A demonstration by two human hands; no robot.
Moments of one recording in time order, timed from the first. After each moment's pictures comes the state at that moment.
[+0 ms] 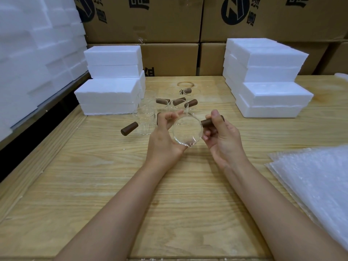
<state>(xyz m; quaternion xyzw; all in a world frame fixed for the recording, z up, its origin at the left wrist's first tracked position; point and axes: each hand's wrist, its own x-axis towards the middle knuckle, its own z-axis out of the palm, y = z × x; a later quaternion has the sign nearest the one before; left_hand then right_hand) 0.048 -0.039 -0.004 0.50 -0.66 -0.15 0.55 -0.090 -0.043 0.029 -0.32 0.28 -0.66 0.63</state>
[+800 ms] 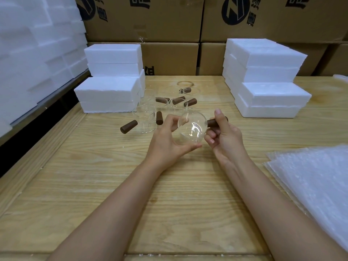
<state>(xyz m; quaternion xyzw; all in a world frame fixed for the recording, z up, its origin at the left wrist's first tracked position) 0.049 -0.036 -0.002 0.49 -0.68 -0.20 0.50 -0.099 -0.047 0.026 -0.28 0.33 -0.66 0.62</state>
